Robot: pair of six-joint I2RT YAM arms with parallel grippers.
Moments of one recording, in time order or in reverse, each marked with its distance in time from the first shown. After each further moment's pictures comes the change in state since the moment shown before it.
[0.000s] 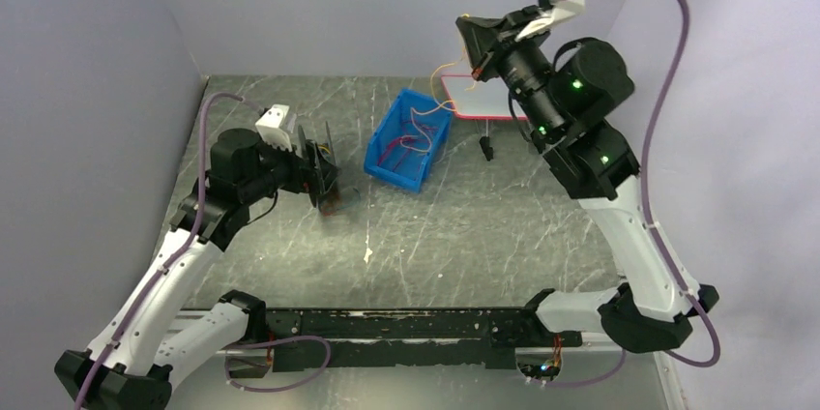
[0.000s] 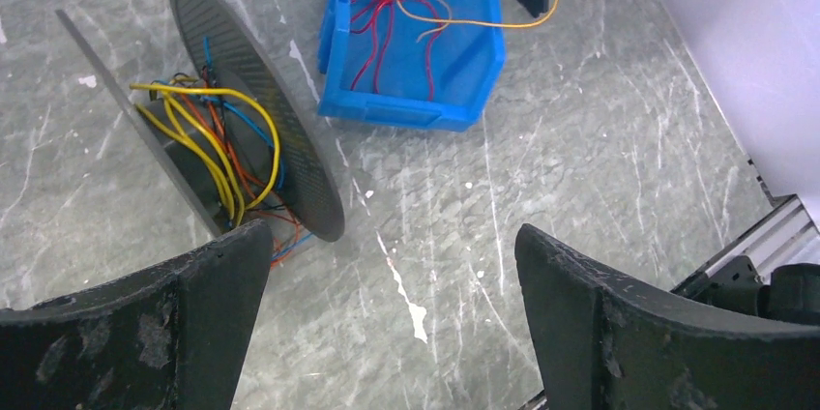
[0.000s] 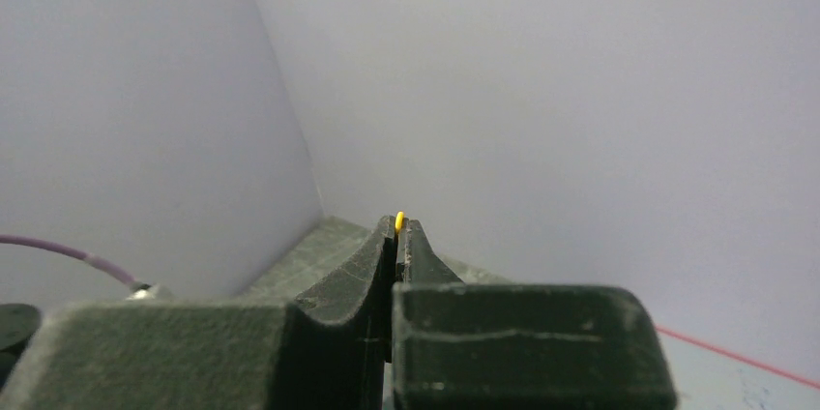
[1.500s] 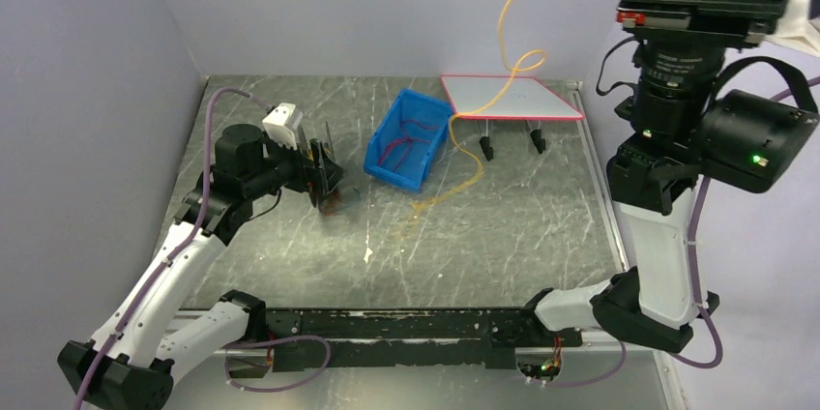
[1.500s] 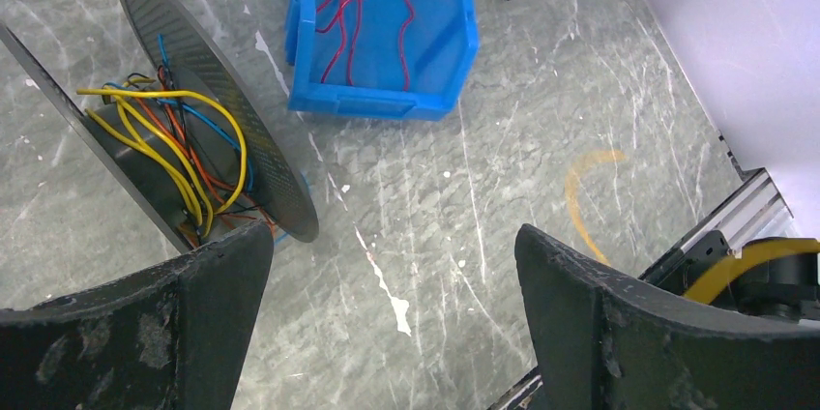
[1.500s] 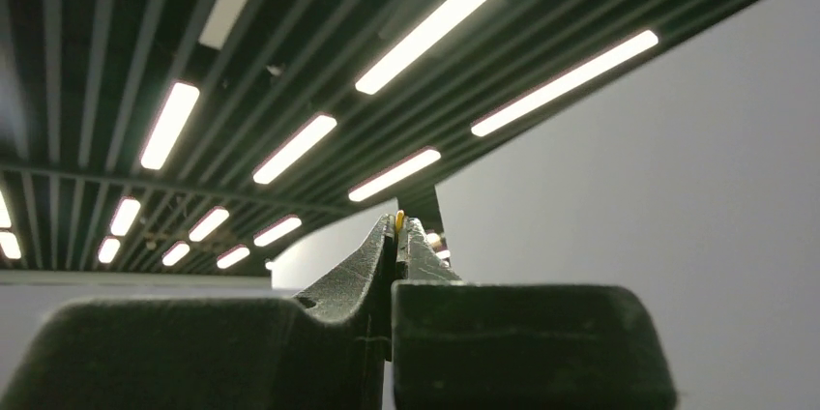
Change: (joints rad) left arm 0.000 0.044 0.022 0.005 0.078 -0.002; right arm 0.000 0.051 0.371 0.632 -0.174 0.233
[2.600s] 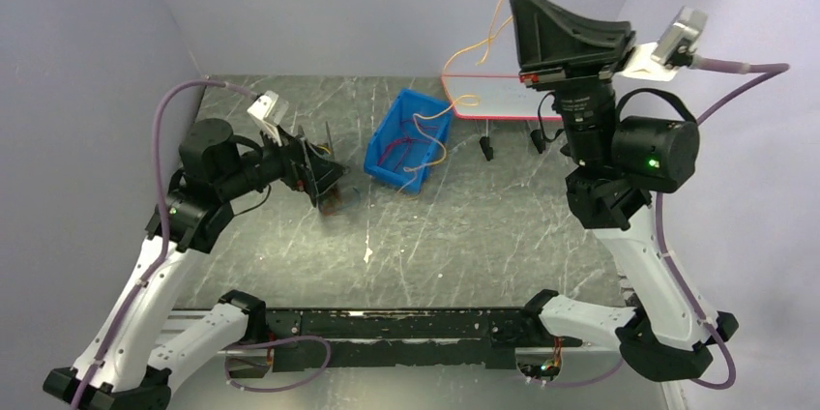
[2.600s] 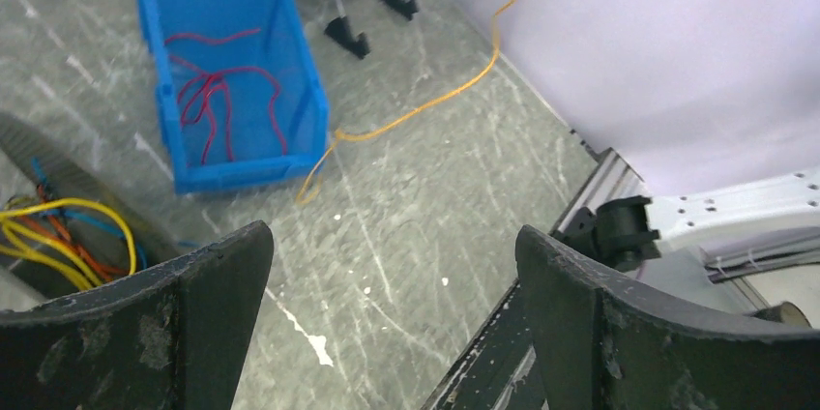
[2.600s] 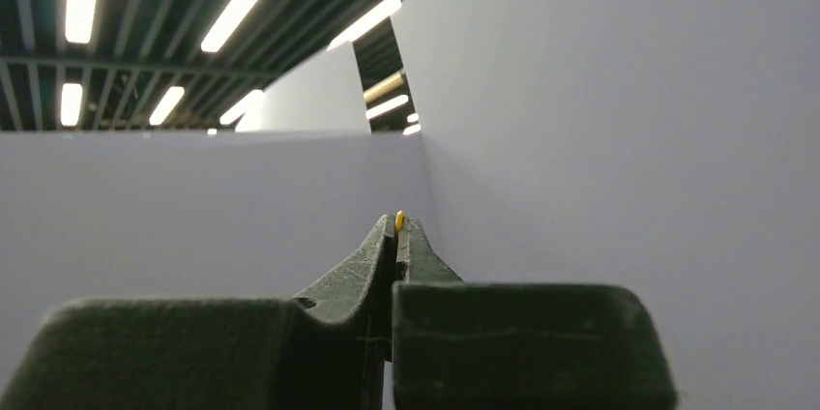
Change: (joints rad) left arm 0.000 -0.057 0.126 0.000 0.217 -0.042; right arm 0.000 -0.223 -0.563 0.078 -0.001 -0.005
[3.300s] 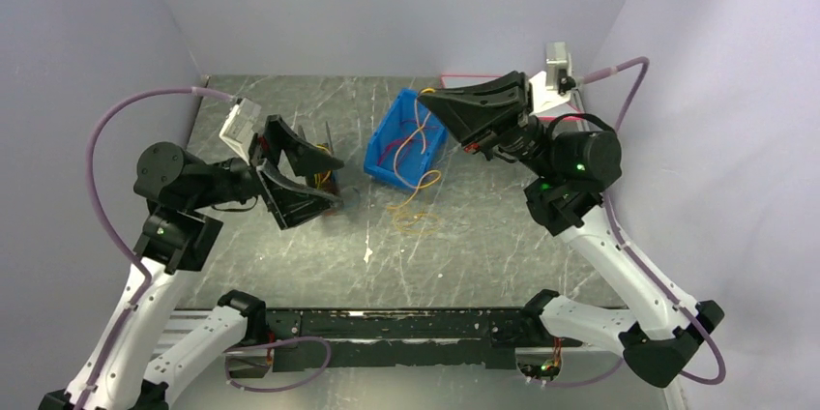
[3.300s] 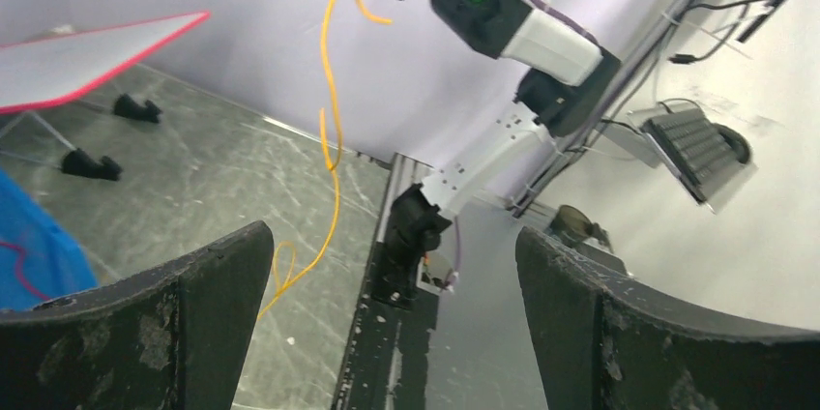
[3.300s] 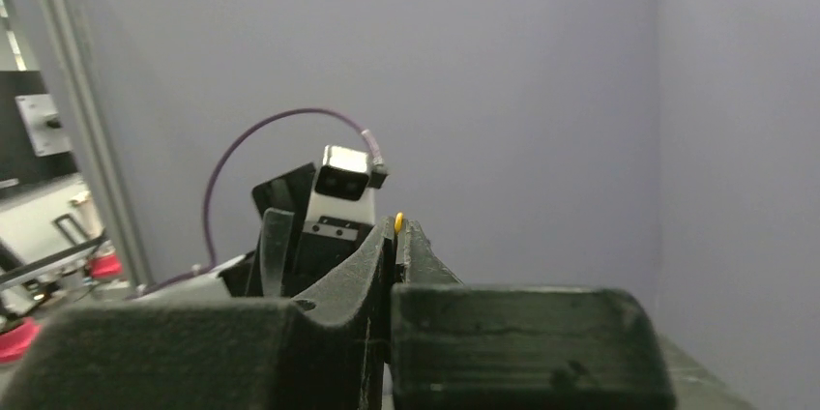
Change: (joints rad) left arm 0.000 -0.099 0.003 0.393 0.460 -0.290; right arm 0.000 -0.059 -0.381 0.136 -0.451 0.233
